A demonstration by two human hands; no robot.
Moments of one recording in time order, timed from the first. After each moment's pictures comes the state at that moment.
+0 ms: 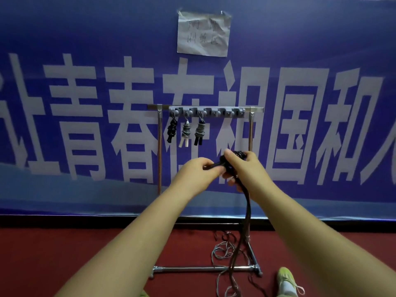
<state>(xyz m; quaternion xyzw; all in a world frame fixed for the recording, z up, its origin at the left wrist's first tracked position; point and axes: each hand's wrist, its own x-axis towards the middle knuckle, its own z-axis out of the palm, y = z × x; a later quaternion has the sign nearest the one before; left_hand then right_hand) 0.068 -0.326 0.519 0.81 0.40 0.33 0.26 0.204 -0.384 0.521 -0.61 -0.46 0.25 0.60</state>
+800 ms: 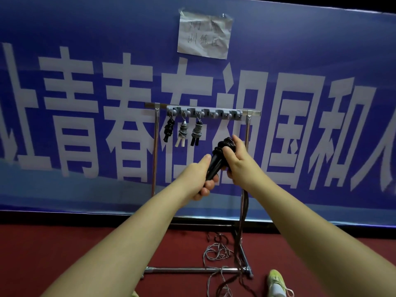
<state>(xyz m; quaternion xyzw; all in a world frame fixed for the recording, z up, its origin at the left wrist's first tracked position) 0.070 -0.336 0.520 0.68 0.34 0.30 0.57 0.204 -0.375 0.533 -0.62 -0.58 0.14 0.51</state>
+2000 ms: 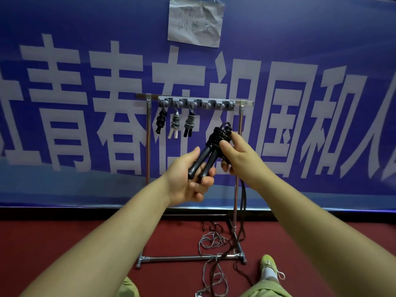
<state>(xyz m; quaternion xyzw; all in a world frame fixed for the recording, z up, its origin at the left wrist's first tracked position) 0.059 -0.336 0.507 0.60 0.18 0.18 0.76 0.211 -0.403 0.530 -0.56 -0.60 0.18 0.54</state>
